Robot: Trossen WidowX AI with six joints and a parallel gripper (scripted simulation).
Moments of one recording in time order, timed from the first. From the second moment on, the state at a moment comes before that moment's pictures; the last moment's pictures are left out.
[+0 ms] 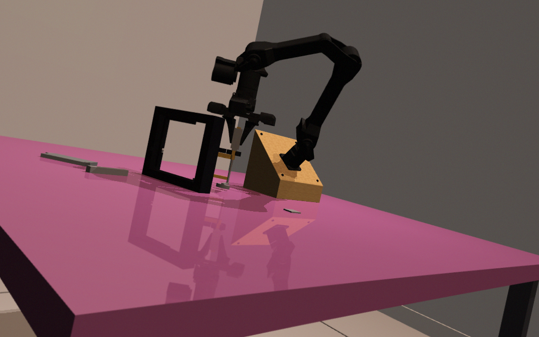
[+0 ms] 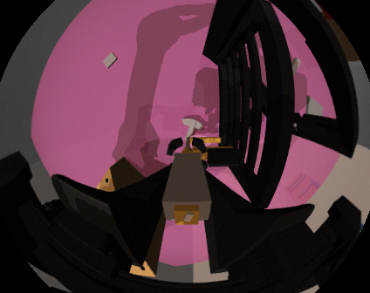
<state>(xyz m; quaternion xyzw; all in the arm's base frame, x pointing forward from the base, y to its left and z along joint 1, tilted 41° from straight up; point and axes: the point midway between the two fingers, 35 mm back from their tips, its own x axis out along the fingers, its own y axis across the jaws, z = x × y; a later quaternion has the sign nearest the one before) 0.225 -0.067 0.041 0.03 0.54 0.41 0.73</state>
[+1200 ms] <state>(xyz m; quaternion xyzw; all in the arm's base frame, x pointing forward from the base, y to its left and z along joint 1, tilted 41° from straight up) 0.210 -0.005 0.090 0.22 0.63 0.25 0.70</state>
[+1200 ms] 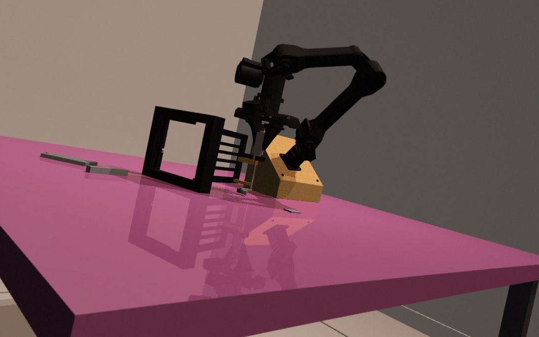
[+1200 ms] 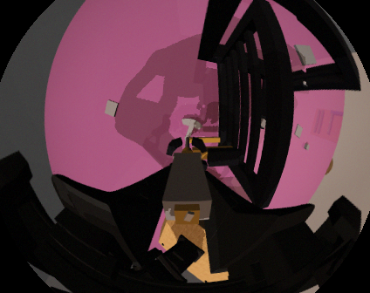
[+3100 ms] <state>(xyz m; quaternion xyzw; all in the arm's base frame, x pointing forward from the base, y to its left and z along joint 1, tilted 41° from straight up) 0.215 0.001 0.126 0.29 0.65 0.20 0.68</state>
